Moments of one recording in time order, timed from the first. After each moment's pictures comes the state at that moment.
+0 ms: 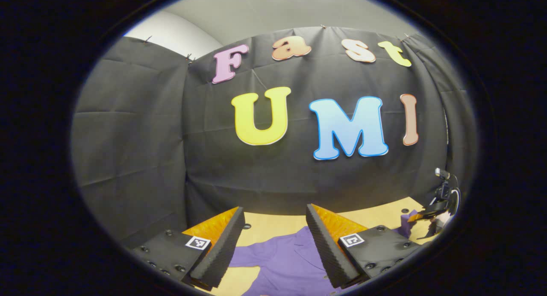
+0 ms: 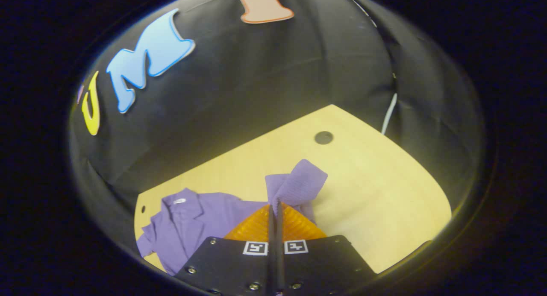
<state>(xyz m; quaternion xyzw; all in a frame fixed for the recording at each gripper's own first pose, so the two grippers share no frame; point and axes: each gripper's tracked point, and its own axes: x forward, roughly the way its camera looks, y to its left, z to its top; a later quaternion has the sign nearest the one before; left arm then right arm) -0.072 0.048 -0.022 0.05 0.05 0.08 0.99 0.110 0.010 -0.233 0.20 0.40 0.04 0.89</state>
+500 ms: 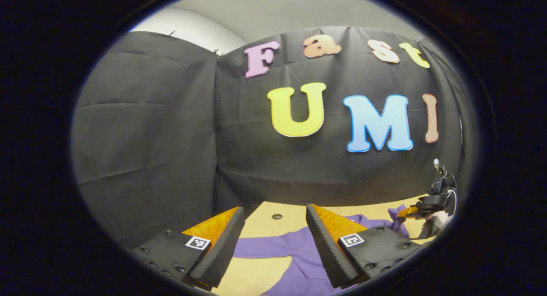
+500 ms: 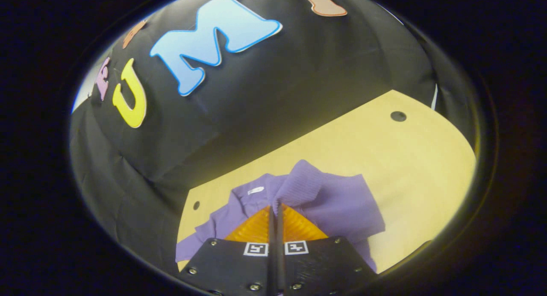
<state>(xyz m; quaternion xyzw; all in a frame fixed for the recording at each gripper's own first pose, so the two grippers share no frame) -0.139 0.155 -0.034 0.04 0.06 0.16 0.98 0.068 0.186 -0.197 0.25 0.40 0.15 0.87</state>
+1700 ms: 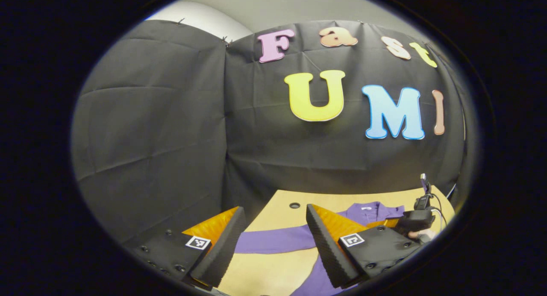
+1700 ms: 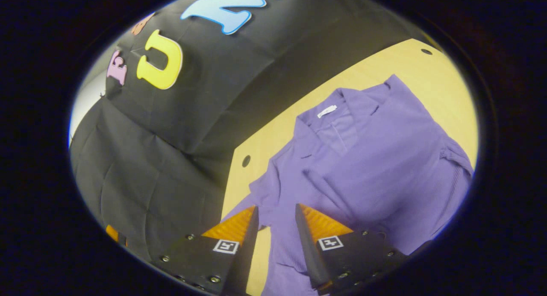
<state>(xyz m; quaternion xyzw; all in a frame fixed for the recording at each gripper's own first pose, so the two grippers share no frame) -0.139 0.244 -0.072 0.03 0.10 0.15 0.98 -0.047 0.365 -0.218 0.32 0.45 0.25 0.79</state>
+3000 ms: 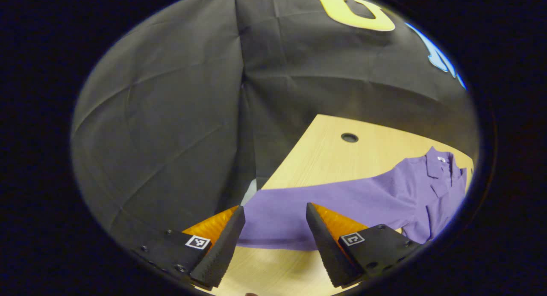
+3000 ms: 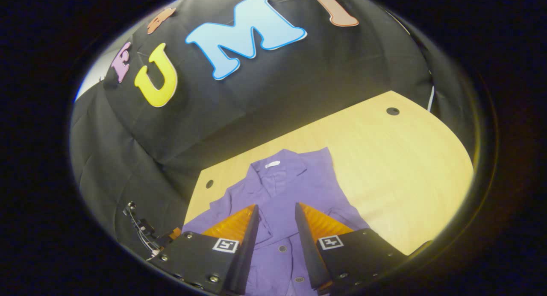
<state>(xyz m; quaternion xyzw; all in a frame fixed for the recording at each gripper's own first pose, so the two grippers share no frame) 0.026 0.431 -0.408 -0.02 0.32 0.26 0.91 -0.023 0.182 -0.158 0.22 0.41 0.15 0.87</state>
